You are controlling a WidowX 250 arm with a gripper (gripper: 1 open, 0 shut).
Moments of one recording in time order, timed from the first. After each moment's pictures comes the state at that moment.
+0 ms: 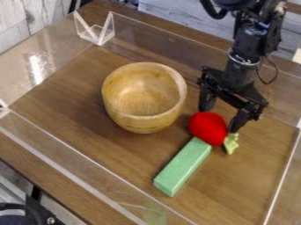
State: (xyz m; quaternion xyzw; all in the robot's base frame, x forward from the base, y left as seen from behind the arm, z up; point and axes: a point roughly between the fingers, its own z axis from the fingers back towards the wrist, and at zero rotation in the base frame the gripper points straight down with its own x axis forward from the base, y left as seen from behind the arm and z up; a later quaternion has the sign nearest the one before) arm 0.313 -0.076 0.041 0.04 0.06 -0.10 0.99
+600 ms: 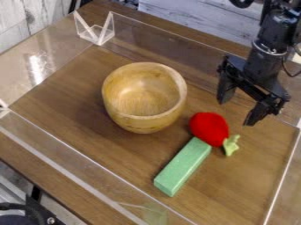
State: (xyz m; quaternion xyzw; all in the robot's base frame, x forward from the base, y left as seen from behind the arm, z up) arm 0.322 -0.087 0.061 0.05 0.04 -0.17 0.98
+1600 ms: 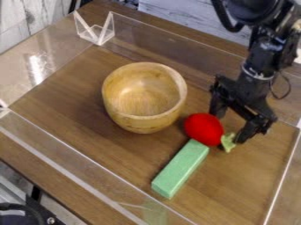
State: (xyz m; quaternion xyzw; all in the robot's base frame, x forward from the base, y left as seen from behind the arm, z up) arm 0.320 -0.076 0.040 0.05 0.04 -0.15 0.99
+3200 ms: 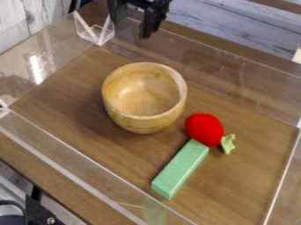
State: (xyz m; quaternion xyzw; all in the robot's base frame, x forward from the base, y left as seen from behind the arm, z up) arm 0.318 0.090 0.143 0.08 -0.05 0.01 1.00
